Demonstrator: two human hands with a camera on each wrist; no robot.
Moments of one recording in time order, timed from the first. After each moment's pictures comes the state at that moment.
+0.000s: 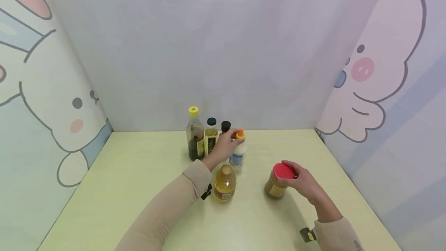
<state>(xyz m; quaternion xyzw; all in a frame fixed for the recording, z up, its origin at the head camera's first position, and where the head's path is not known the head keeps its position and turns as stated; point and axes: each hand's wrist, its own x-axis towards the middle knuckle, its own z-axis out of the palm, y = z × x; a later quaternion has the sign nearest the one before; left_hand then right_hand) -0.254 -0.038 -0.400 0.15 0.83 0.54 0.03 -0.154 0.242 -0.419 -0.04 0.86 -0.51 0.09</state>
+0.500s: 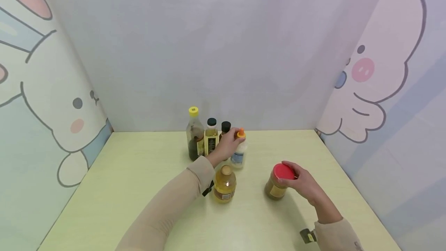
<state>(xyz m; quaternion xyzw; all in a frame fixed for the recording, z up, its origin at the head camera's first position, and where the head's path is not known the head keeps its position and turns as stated) -0.266 -0.031 -0.406 0.16 0.83 0.54 0.05 -0.152 0.240 -0.419 -0.04 0.85 -0.52 0.09</state>
